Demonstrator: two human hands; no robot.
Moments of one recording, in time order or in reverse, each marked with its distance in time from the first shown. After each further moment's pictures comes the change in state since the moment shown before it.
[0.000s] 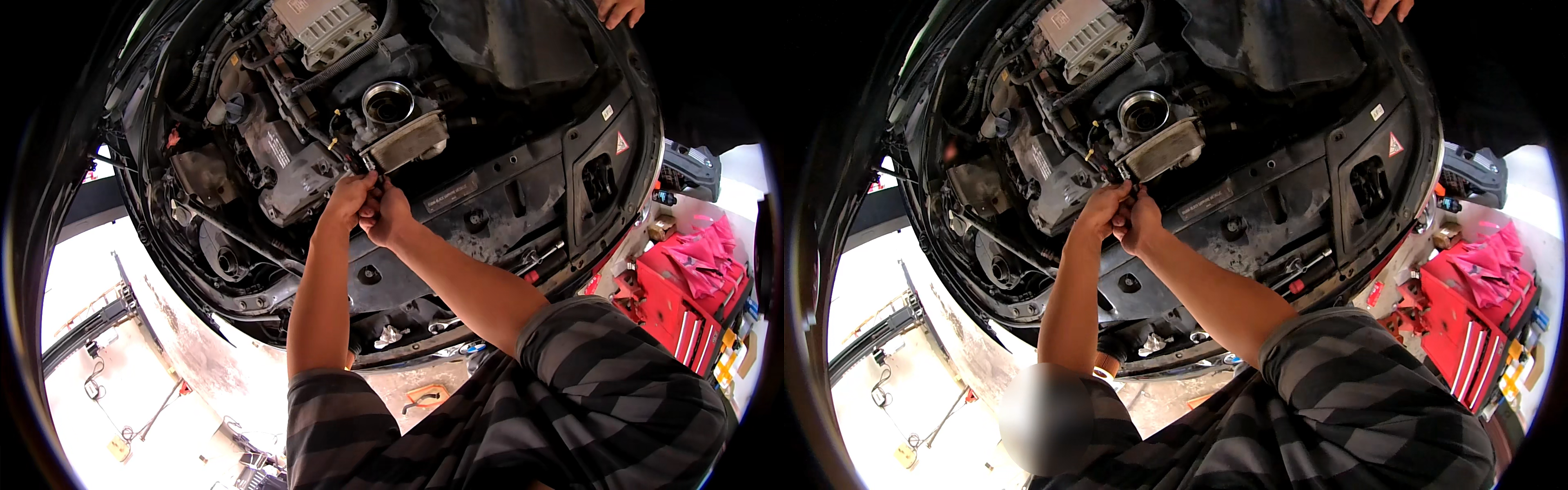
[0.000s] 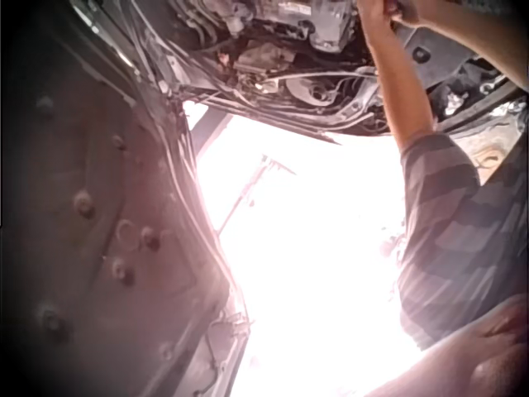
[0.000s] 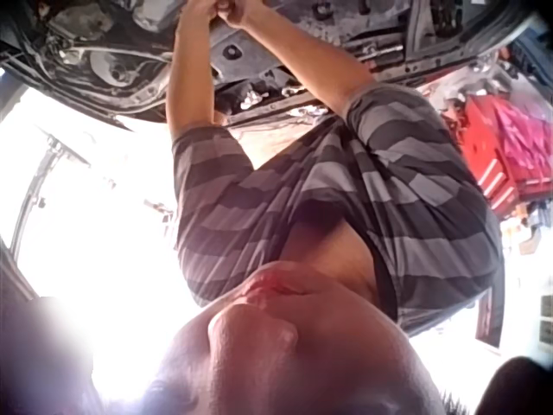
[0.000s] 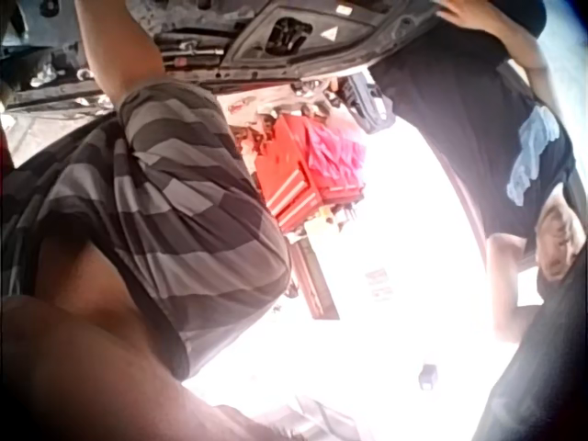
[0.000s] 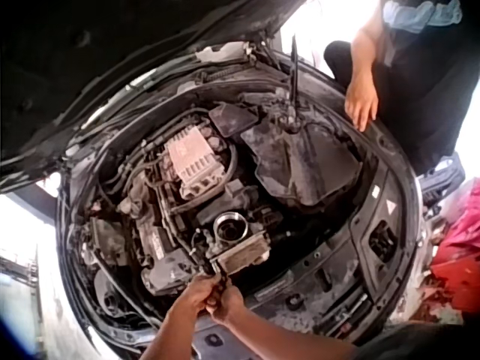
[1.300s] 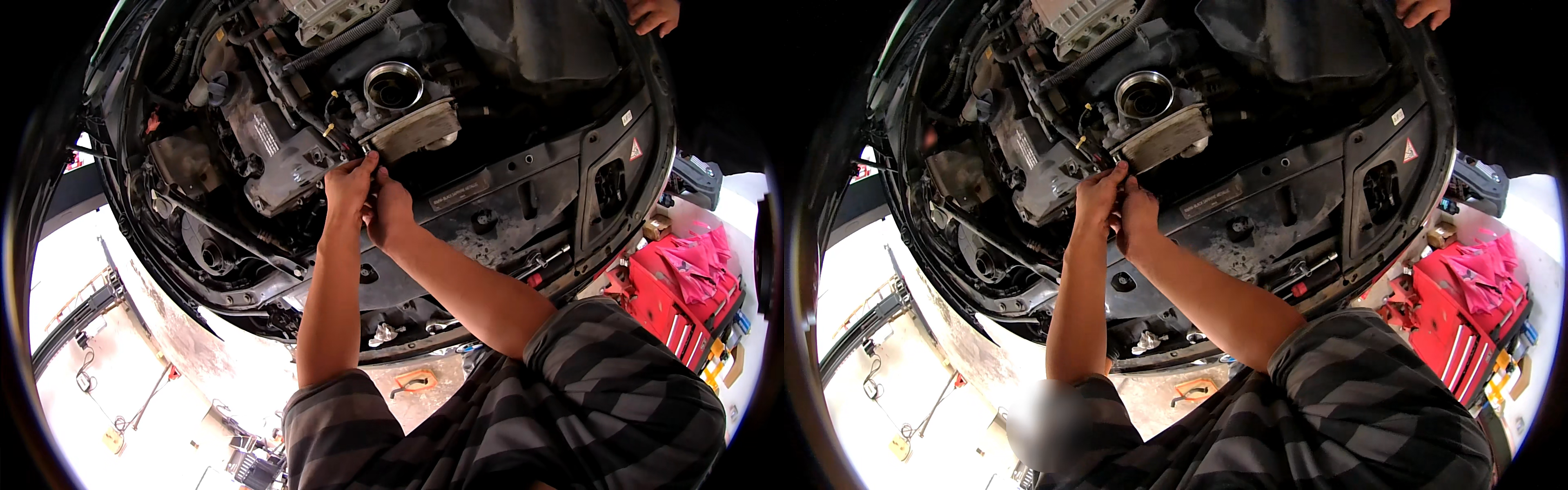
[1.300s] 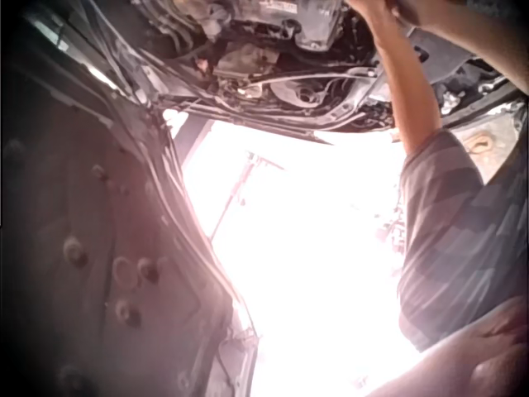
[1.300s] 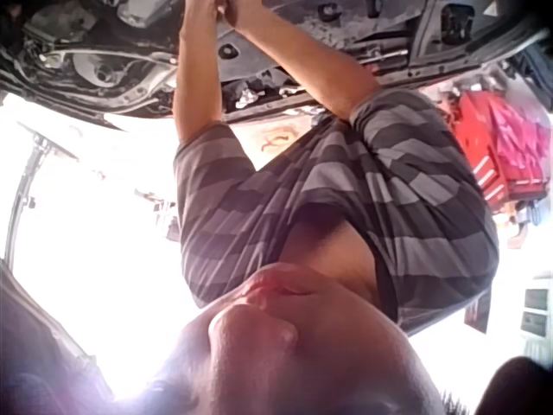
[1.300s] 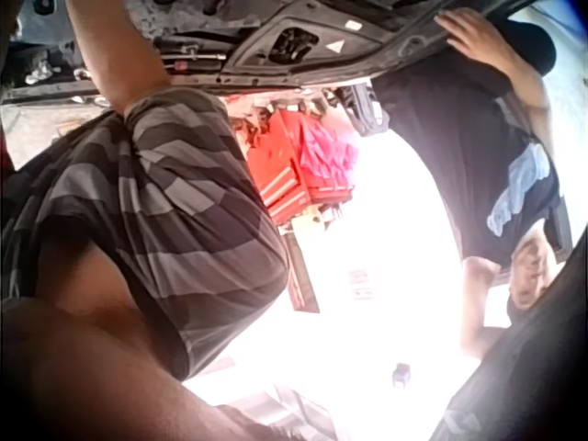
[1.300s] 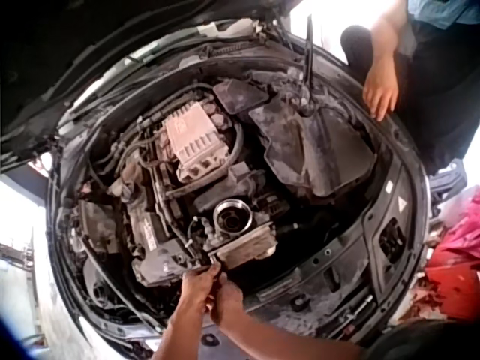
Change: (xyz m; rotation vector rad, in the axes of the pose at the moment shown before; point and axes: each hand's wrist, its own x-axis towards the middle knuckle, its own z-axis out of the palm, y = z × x) left_hand -0.009 0.005 0.021 -0.033 0.389 0.128; right_hand -0.005 0.008 0.029 -0.146 0.230 -0.246
